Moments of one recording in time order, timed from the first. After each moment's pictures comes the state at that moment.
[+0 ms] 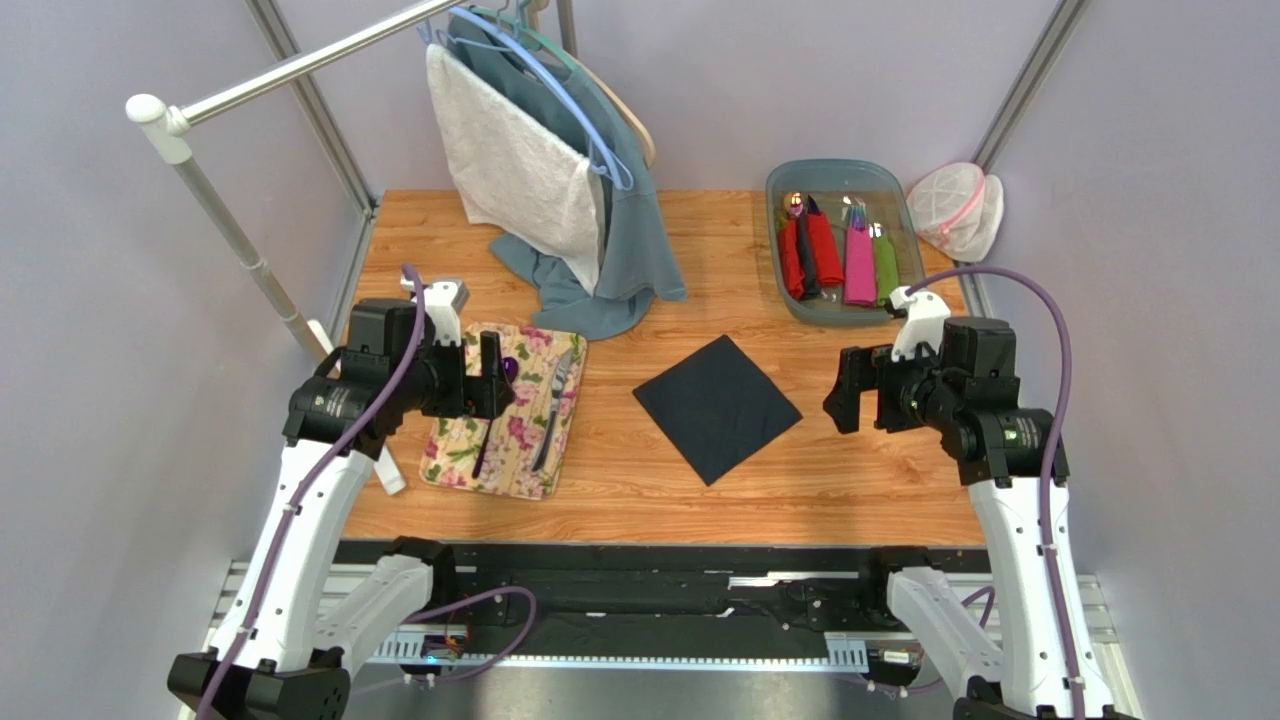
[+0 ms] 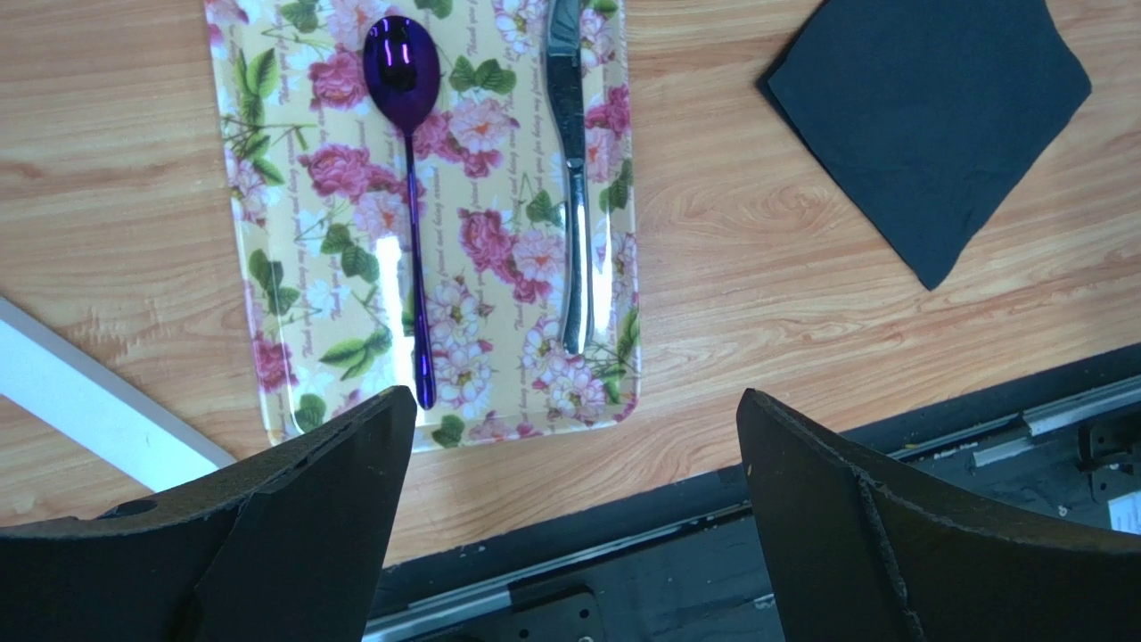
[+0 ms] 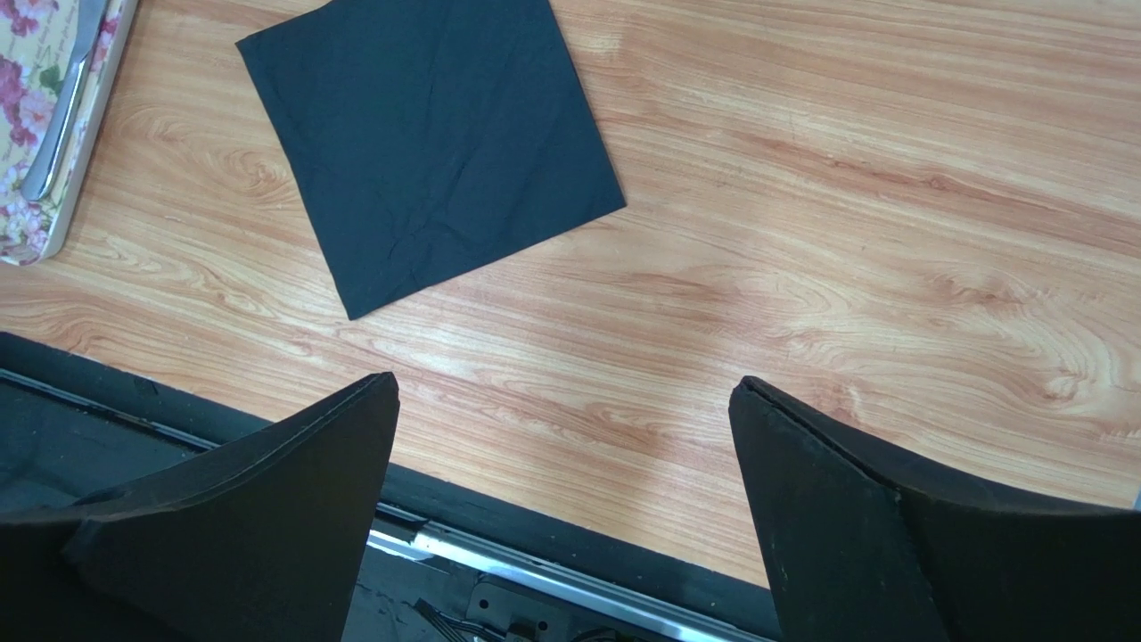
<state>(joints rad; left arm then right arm) -0.17 0.88 1.07 -0.97 0.20 -0.15 0.03 0.80 1.04 -0.99 -0.28 -0.05</state>
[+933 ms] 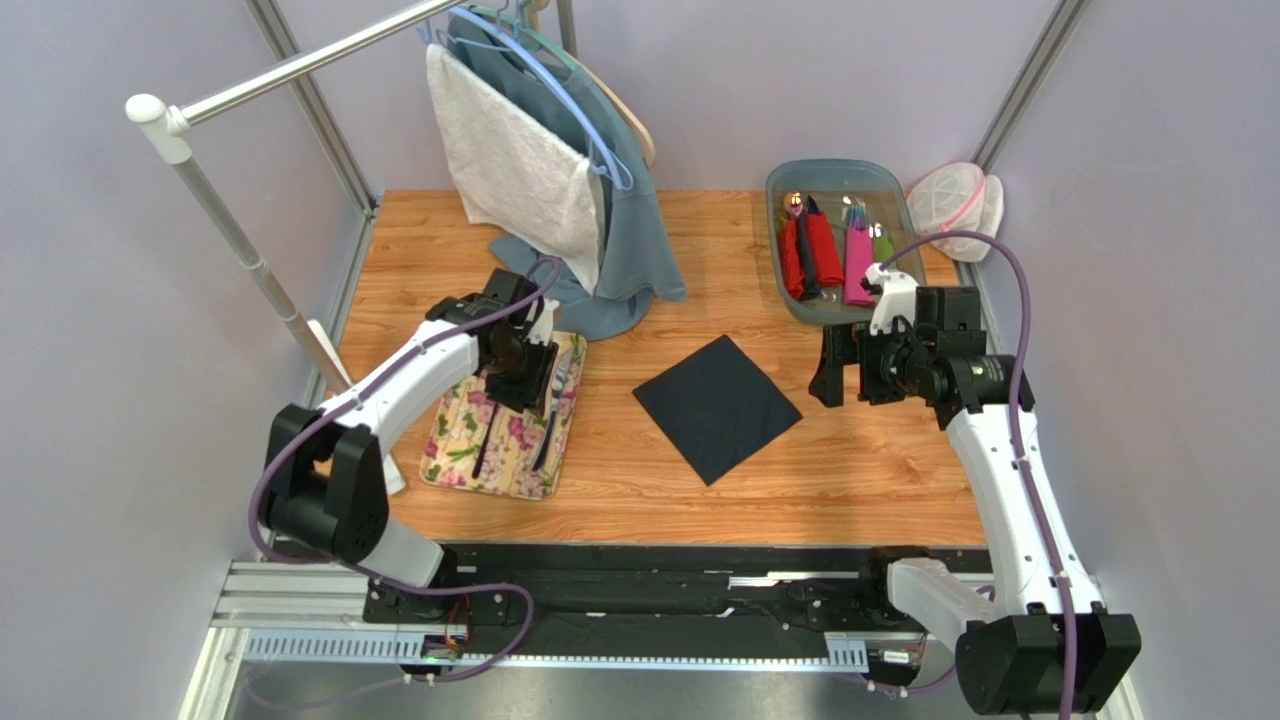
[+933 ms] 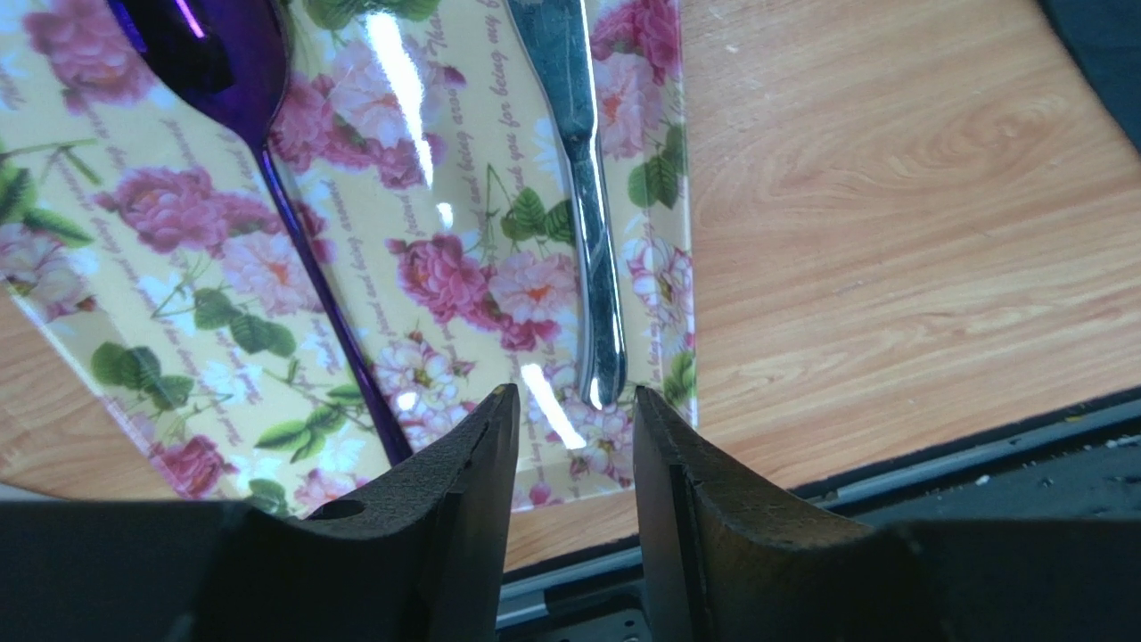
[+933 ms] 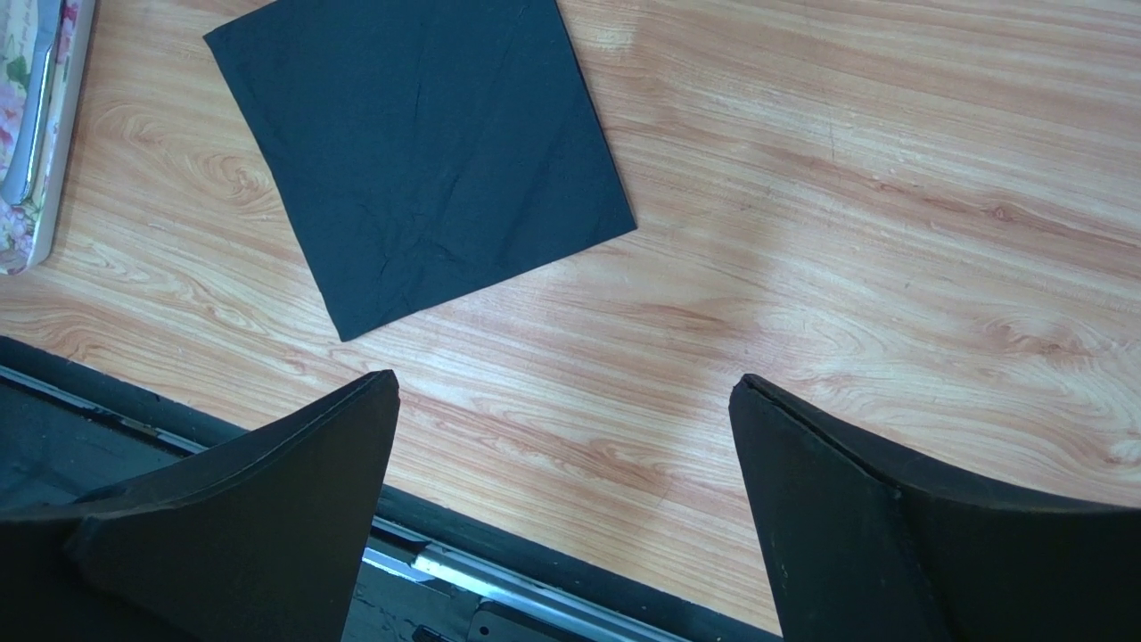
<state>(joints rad) -0.36 1.47 1.10 -0.87 0.11 -0.10 0.03 1.02 1.04 -0.89 -0.32 -0.05</state>
